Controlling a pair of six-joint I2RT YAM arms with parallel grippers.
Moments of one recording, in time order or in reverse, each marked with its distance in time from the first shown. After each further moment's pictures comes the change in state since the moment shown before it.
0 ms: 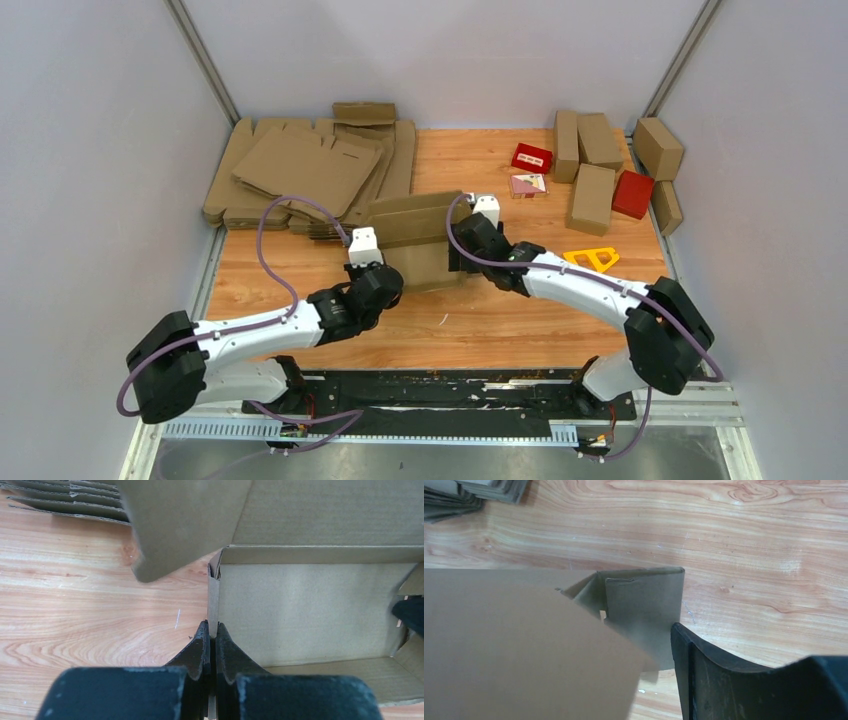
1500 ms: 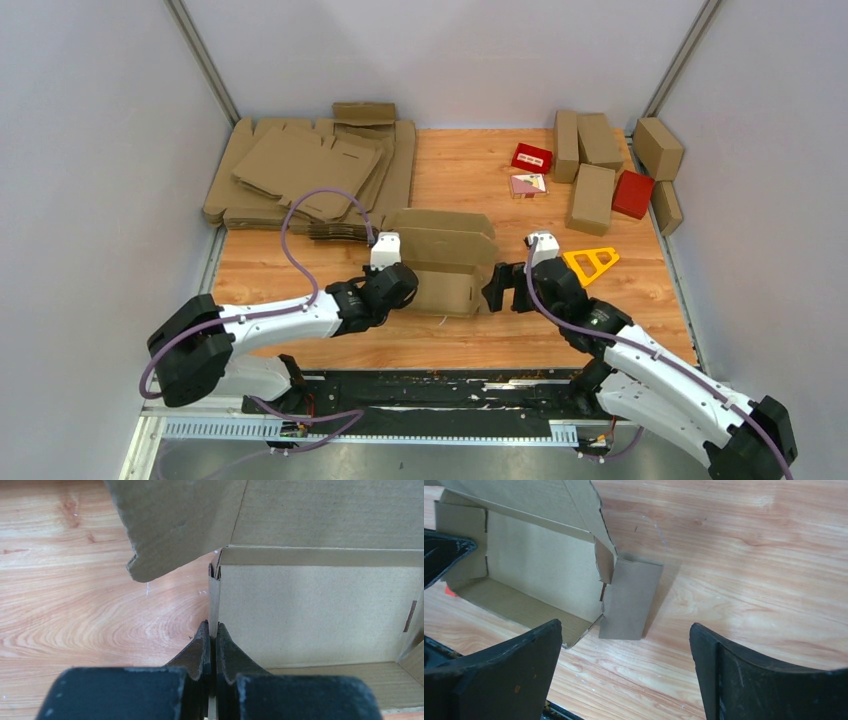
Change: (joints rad) left arm -0.001 0.135 0.082 -0.122 0.210 0.021; right arm -0.093 -0.680 -0.447 -0.034 -0.216 -0.102
